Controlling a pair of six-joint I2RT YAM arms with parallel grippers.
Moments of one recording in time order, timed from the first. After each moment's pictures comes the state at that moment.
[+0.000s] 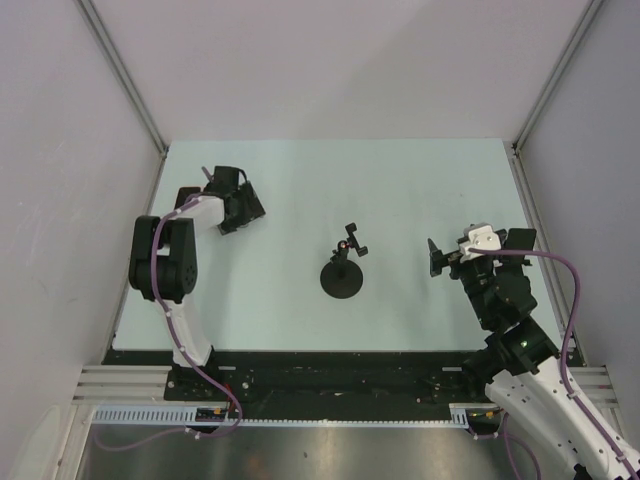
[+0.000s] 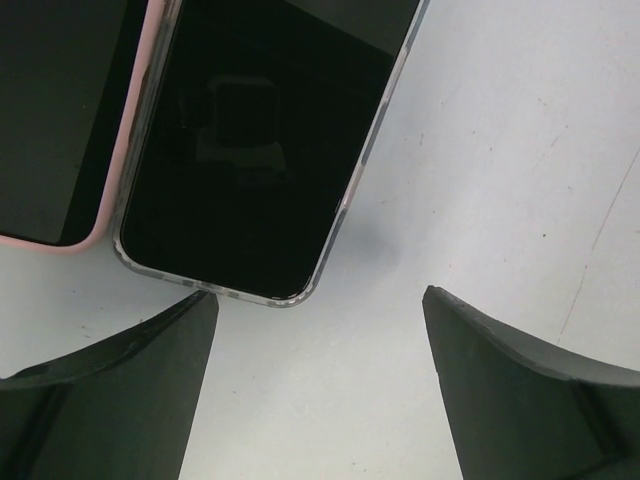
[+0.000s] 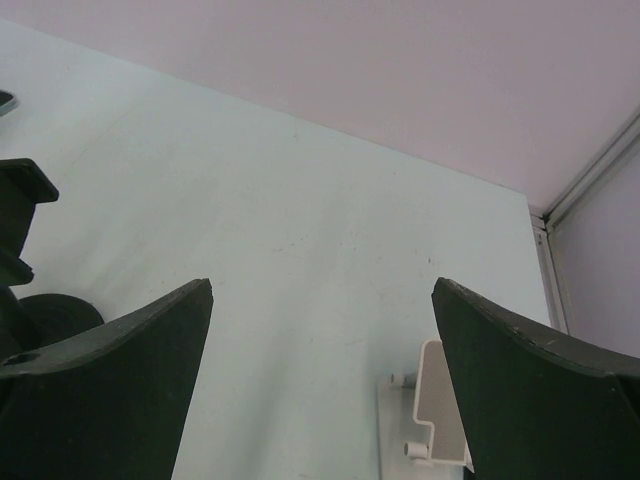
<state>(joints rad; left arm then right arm) -0.09 1.92 1.24 -0.28 -0.08 -0.53 0.53 0.40 0.50 -0.05 0.29 -0.24</state>
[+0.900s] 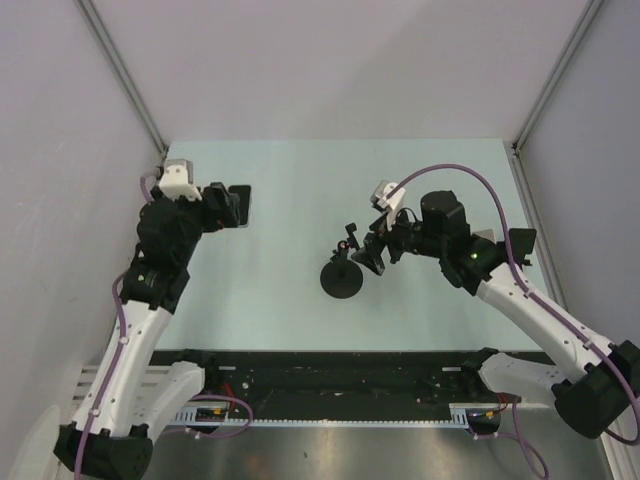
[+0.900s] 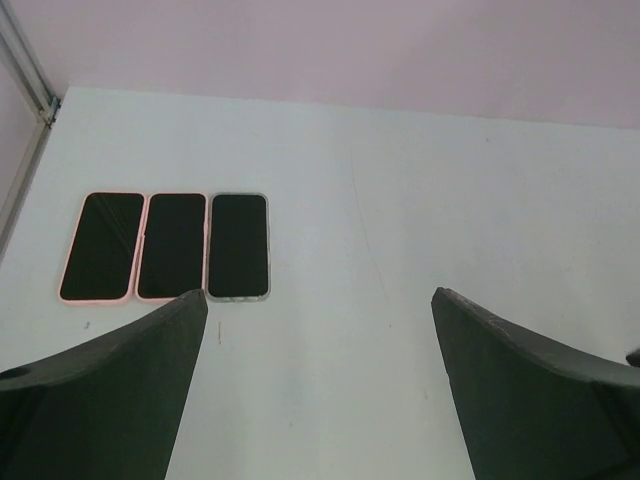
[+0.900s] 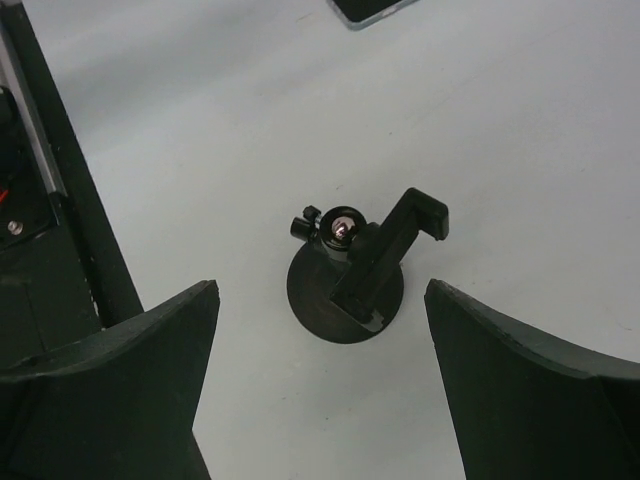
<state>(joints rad) -0.17 0.85 0.96 -0.27 -0.07 -0.20 0.61 1.08 0.99 -0.27 -0.43 -0.12</state>
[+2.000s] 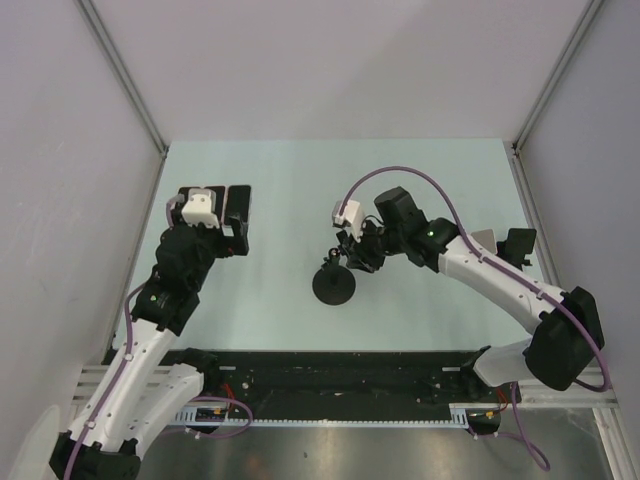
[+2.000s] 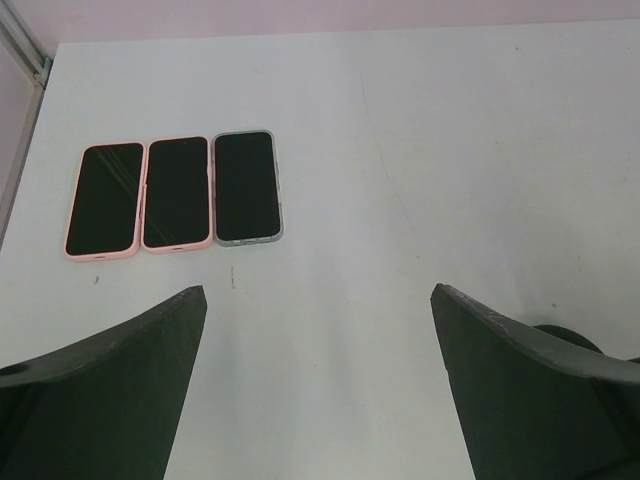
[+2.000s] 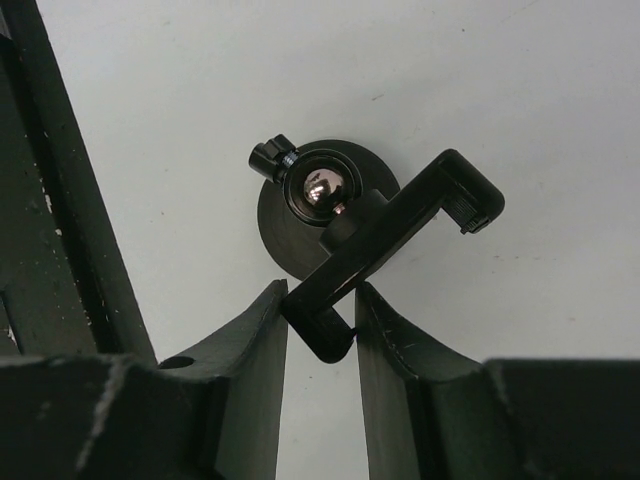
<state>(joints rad) -0.31 0.70 0.73 -0.27 -0.18 -0.09 0.68 1.38 1.14 -0.50 -0.44 -0.37</state>
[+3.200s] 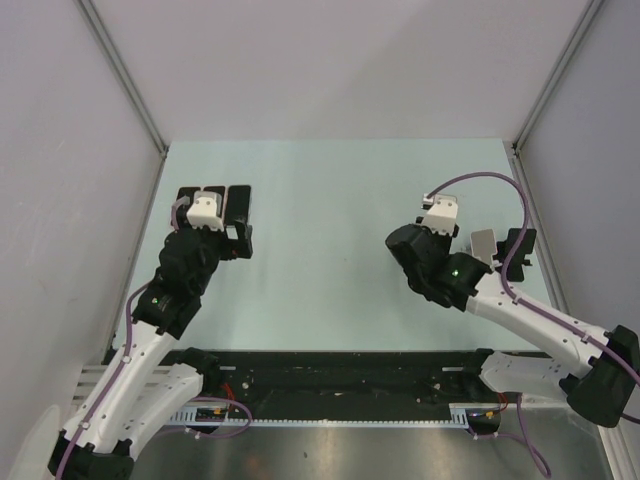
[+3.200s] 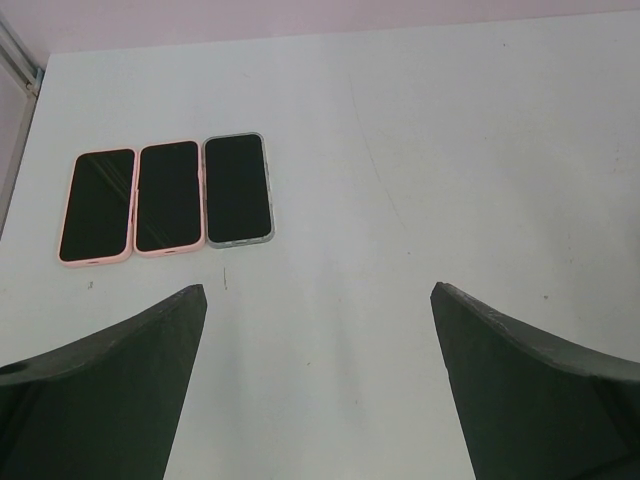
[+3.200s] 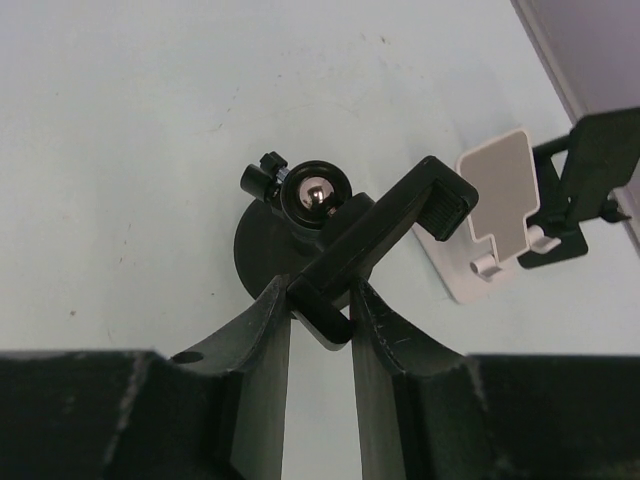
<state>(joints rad) -0.38 0.68 0.73 -0.26 -0.22 -0.08 0.85 1.11 0.96 -0.61 1.00 0.60</state>
